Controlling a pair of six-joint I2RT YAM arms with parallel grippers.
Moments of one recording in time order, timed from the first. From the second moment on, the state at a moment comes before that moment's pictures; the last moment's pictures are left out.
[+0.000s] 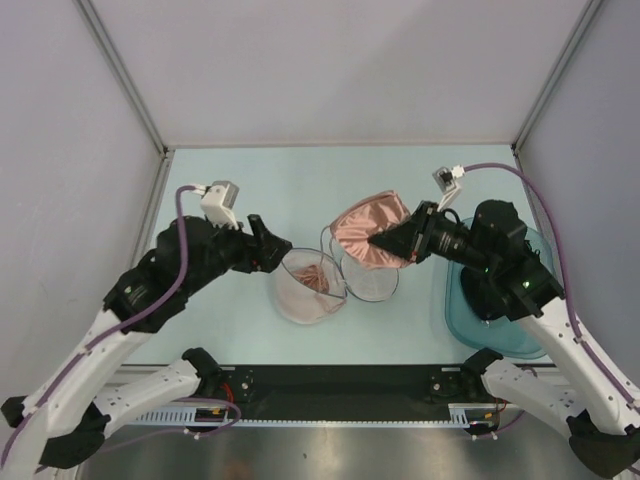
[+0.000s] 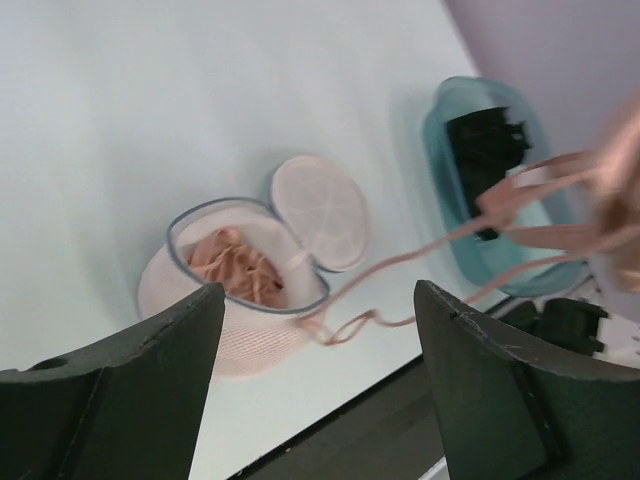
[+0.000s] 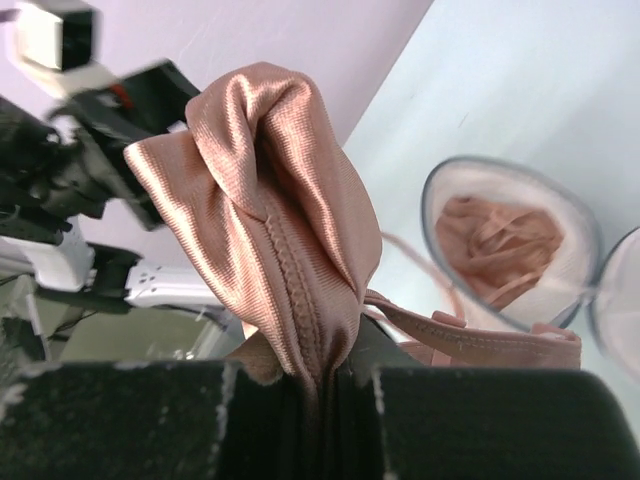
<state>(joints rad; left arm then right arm) -0.75 0.79 1.17 -0.71 -0.10 -0.52 0.60 0.84 1.03 -0.32 -0.47 0.77</state>
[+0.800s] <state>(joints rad) -0.50 1.19 0.91 -0.47 0.02 -0.65 0.55 1.10 1.03 -0.16 -0.60 0.71</state>
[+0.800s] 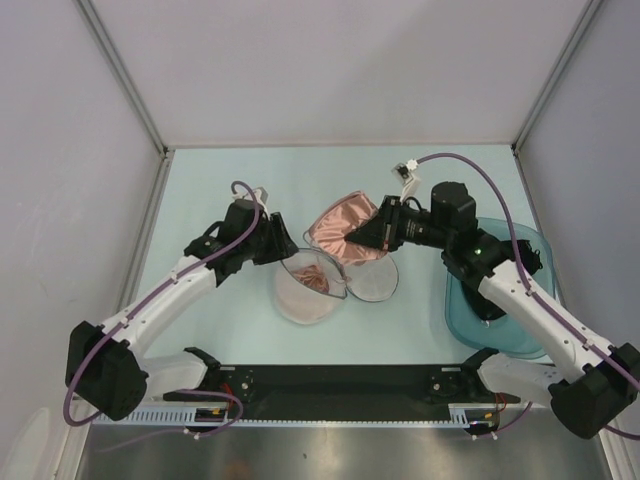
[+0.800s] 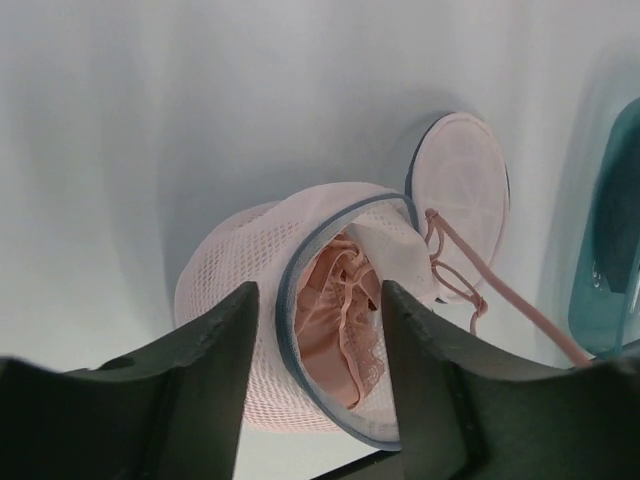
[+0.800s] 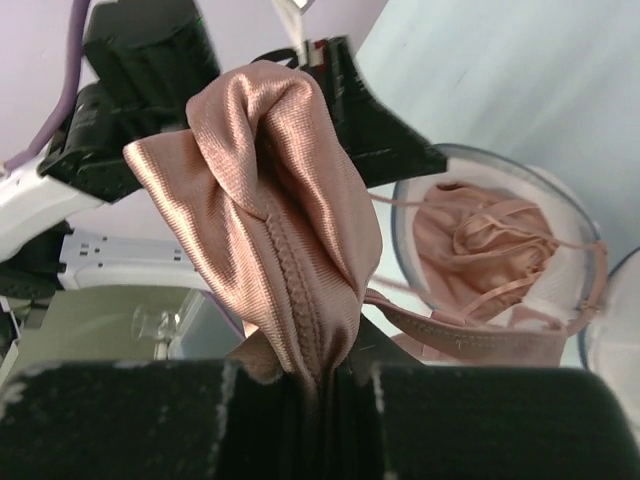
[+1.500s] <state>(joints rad) -0.50 1.20 0.85 -0.42 0.05 -0.64 0.63 1.08 1.09 -0.18 -0.56 0.70</state>
